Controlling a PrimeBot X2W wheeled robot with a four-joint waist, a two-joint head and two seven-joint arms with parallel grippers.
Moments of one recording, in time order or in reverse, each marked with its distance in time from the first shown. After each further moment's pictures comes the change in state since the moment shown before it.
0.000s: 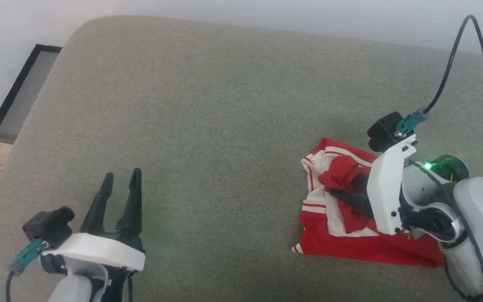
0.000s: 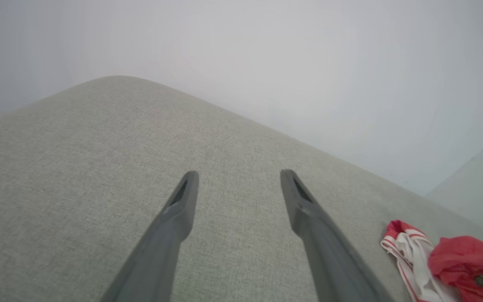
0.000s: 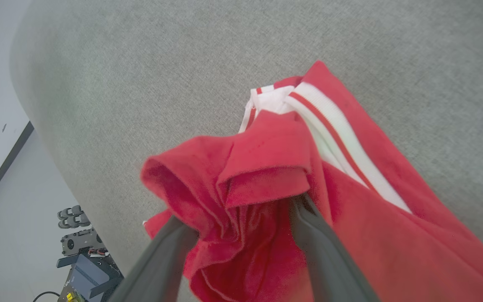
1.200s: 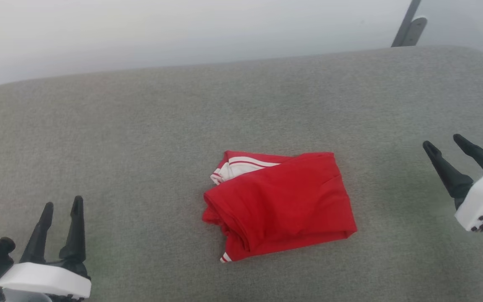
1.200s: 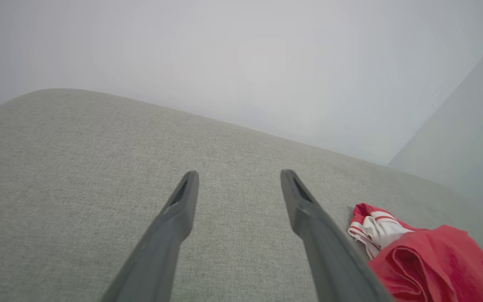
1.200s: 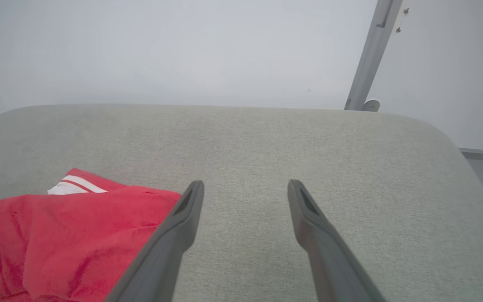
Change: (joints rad) left arm 0.150 0.132 0.122 -0.067 -0.026 0.026 0.014; right arm 0.208 -0.140 -0.263 0.019 -0.060 0.000 -0.649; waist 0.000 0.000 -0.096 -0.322
